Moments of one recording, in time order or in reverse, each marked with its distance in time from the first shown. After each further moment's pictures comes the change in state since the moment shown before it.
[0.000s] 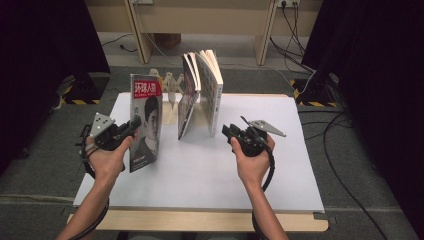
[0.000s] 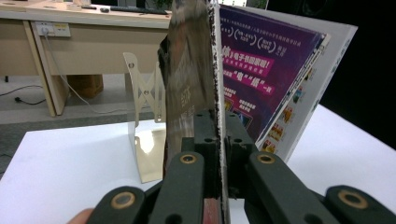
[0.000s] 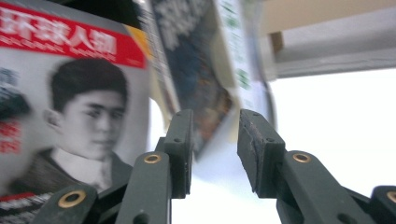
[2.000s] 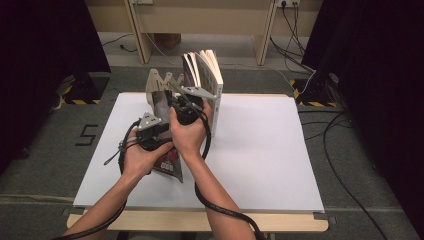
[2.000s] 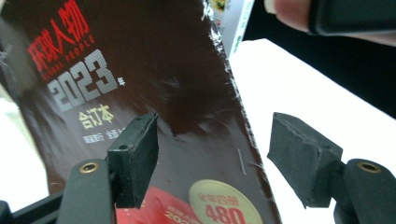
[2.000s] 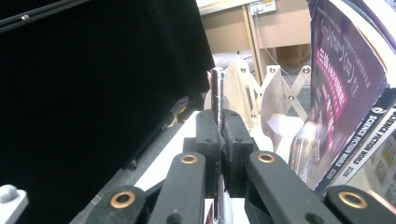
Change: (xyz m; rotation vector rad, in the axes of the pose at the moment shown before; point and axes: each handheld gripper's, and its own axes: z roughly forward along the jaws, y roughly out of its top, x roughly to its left) left arm -0.075 -0.008 0.049 0.280 -0.156 0.099; right arm 0.141 0.054 0.103 0.008 0.056 -0.068
